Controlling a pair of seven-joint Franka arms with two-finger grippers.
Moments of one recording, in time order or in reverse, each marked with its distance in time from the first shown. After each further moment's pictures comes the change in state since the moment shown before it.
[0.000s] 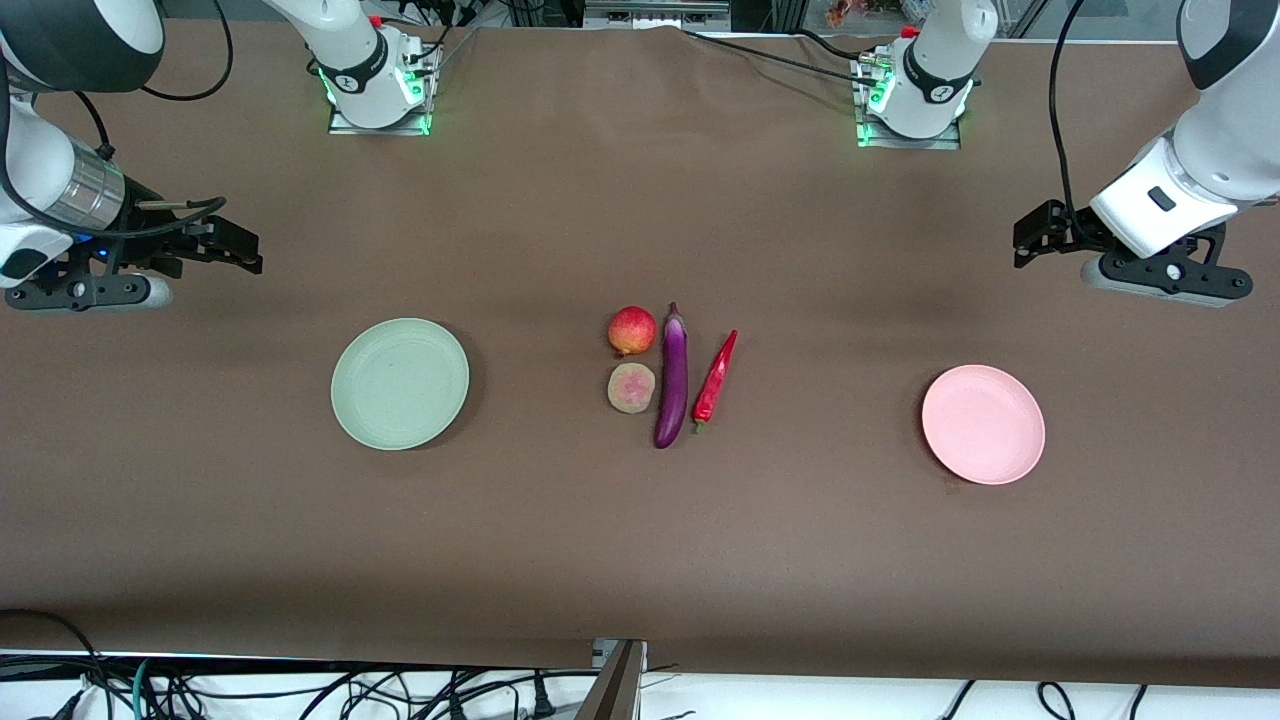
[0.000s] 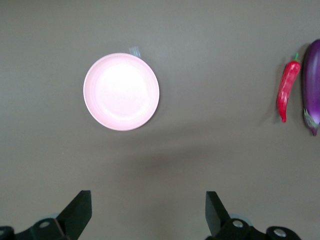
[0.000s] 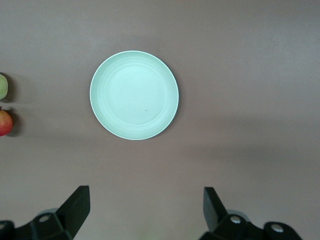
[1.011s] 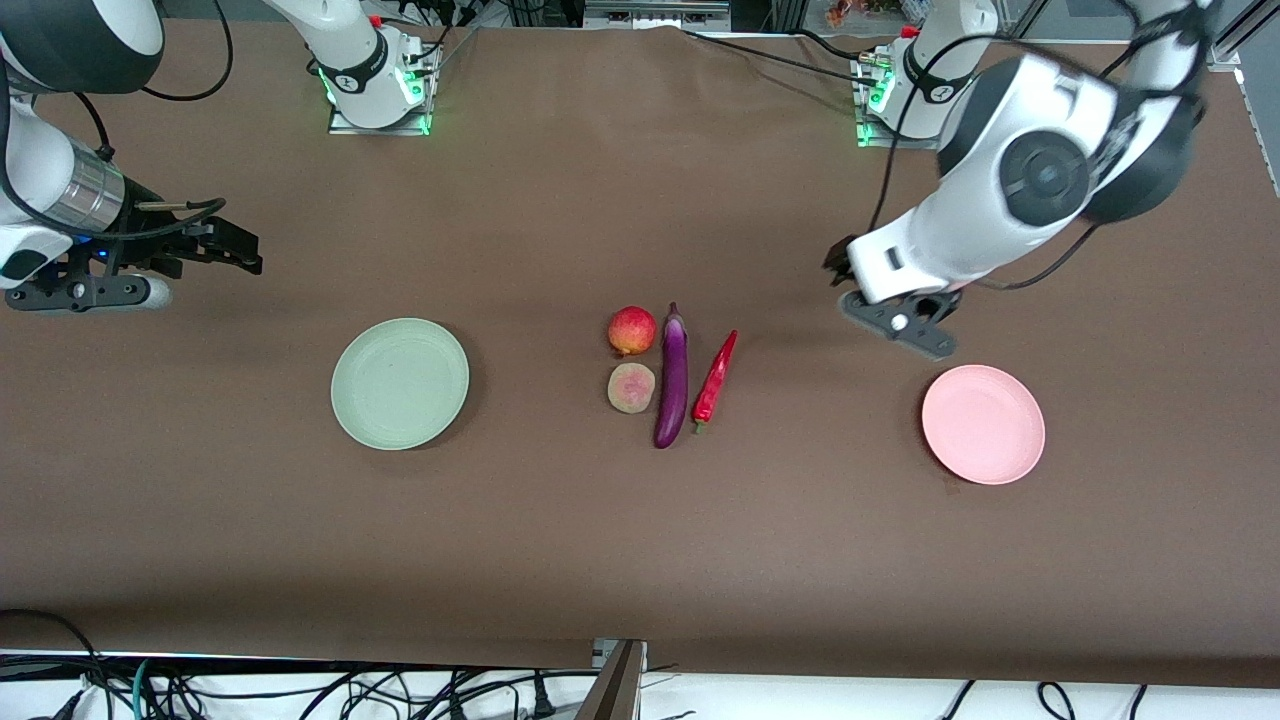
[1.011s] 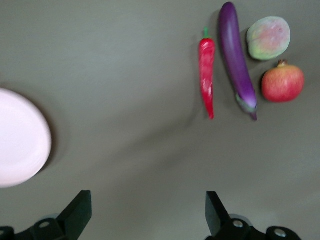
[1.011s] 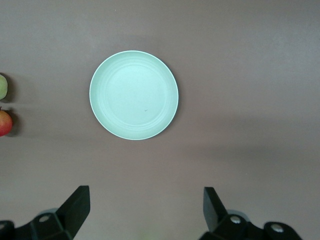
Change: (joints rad) left arm -0.061 0.282 -0.256 0.016 -0.043 0.199 -0.026; right arm 0.000 0.002 -0.001 0.000 0.001 0.000 0.000
